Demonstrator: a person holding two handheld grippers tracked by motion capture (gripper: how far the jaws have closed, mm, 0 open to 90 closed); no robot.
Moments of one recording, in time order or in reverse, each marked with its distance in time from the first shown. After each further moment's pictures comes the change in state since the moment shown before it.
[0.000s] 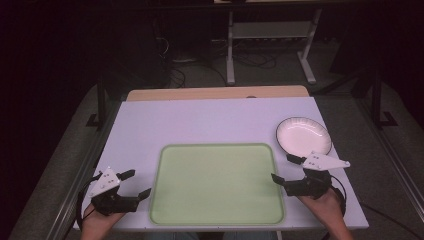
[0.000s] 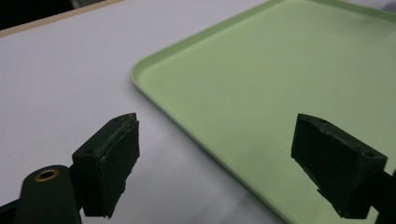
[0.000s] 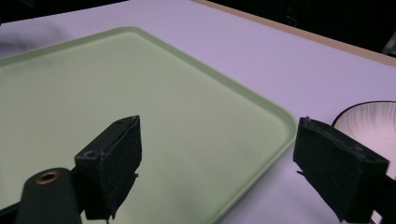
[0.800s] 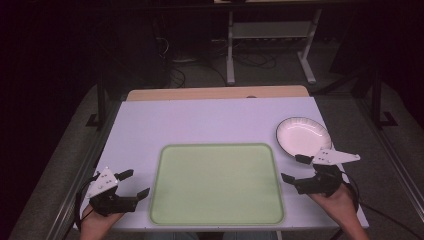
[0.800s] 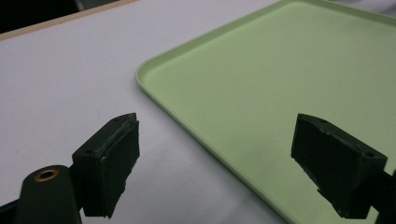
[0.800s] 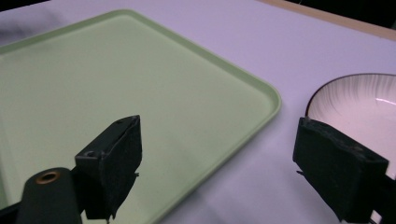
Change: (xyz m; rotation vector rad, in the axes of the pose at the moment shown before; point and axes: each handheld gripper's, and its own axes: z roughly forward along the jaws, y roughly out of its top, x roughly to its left) left arm 0.001 -0.001 -0.004 -0.012 0.016 -0.012; right arm -0.022 0.000 -0.017 0.089 0.023 0.046
